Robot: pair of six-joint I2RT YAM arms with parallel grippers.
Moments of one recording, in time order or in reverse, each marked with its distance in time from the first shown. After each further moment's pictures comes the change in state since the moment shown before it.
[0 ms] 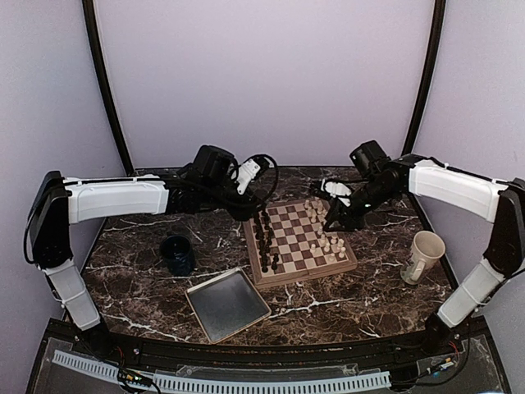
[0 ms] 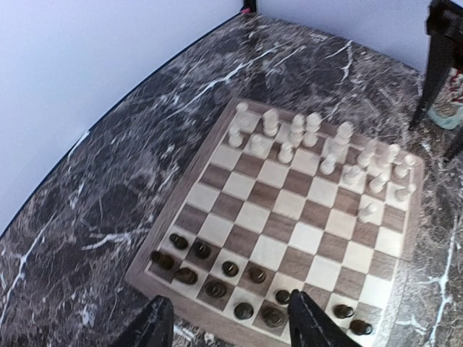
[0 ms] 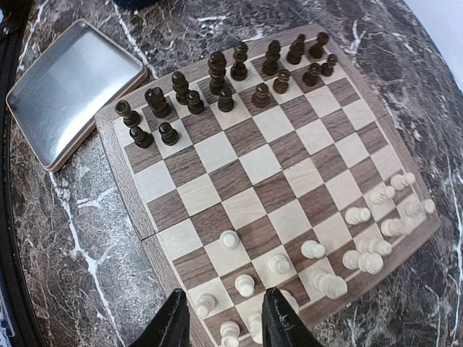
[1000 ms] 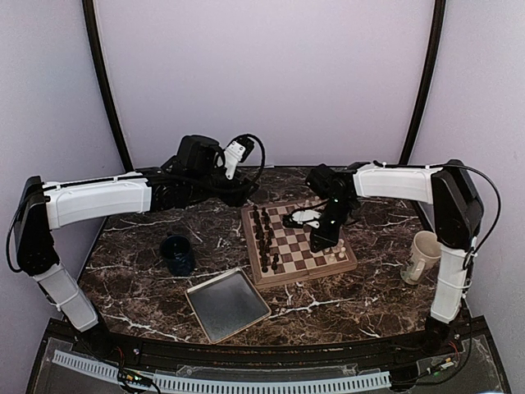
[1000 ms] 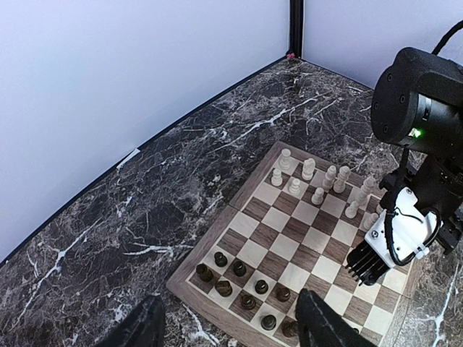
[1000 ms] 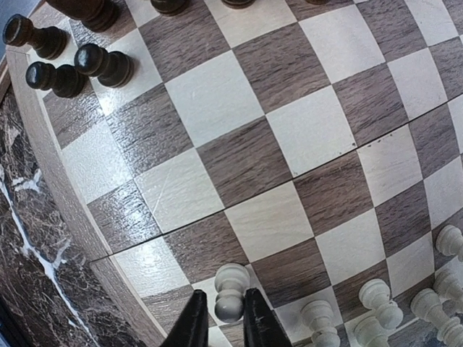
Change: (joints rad) left arm 0.012 -0.107 -0.047 0.059 -0.126 -0.086; right arm 0.145 0.401 0.232 -0.168 0.245 0.029
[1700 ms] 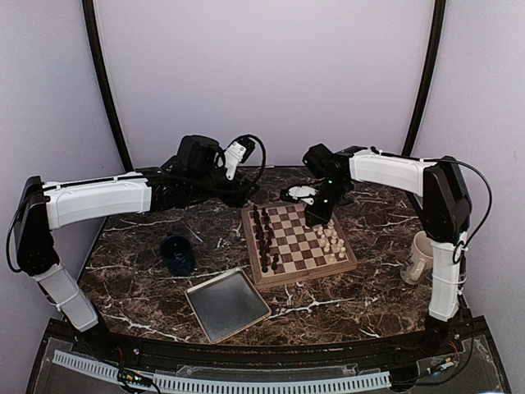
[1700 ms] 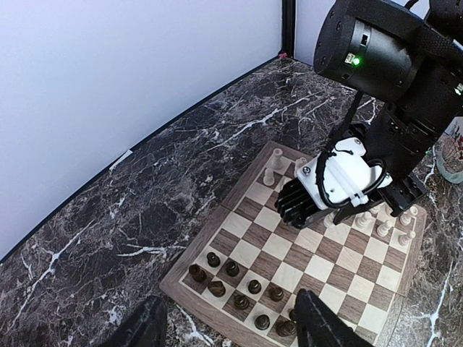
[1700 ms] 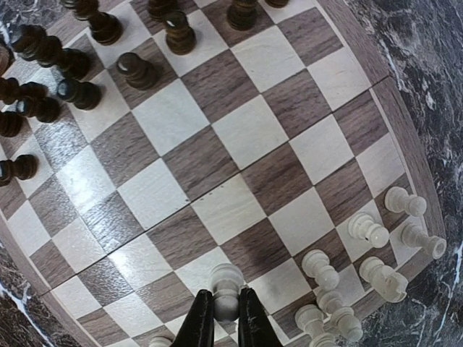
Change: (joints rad) left arm 0.000 0.000 0.000 -0.002 0.026 0.000; right arm -0.047 0.101 0.232 -0.006 0.072 0.056
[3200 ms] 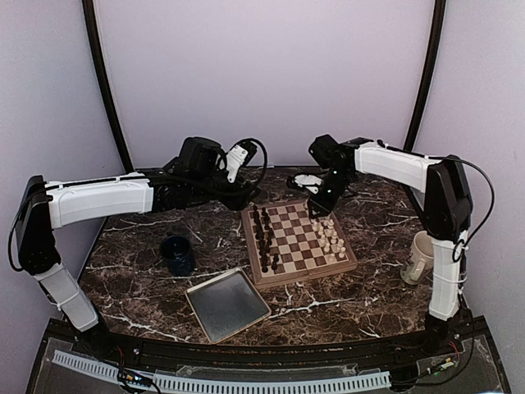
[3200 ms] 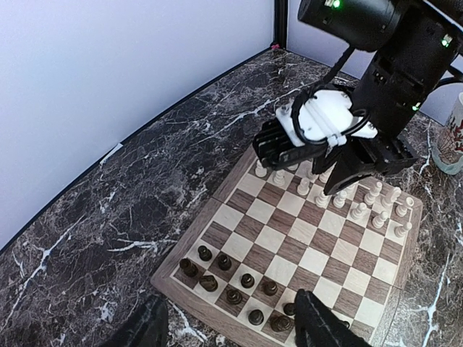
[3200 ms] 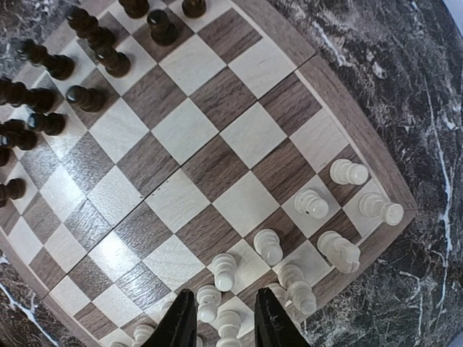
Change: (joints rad) left arm 0.000 0.012 0.000 -0.016 0.026 0.000; right arm -0.051 0.022 0.077 -0.040 0.026 0.098
